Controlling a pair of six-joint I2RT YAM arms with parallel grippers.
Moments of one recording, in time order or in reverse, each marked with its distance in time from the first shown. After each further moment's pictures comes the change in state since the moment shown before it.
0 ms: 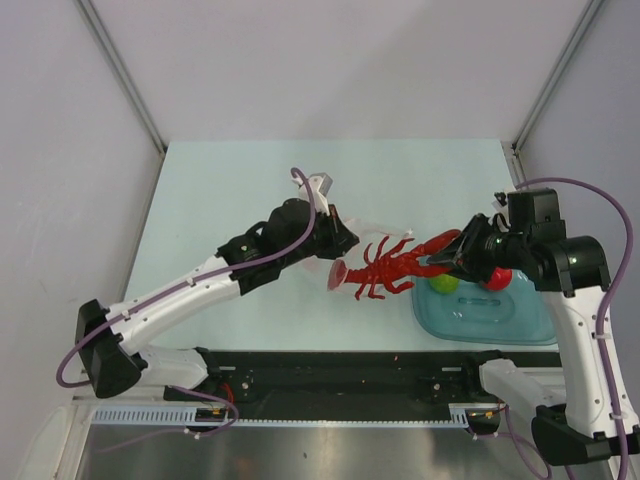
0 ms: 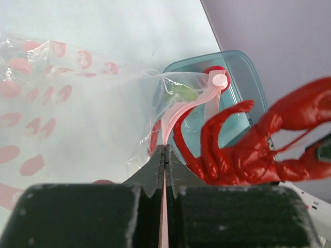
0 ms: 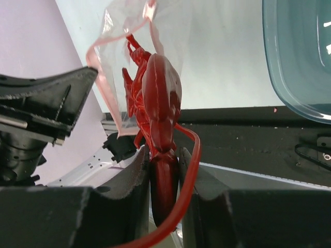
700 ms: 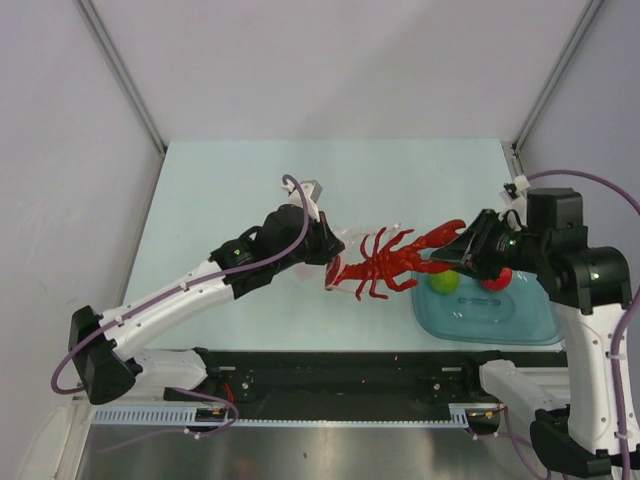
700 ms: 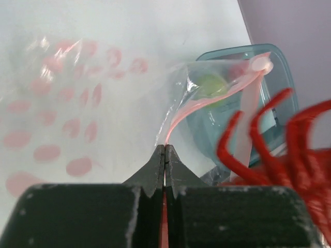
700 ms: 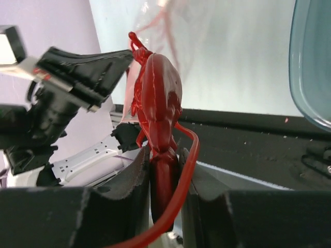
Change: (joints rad) left arm 0.016 -0.038 -0.043 -0.064 -0.048 0.007; right arm -0.025 -0.046 0.042 -0.006 -0.092 -0.053
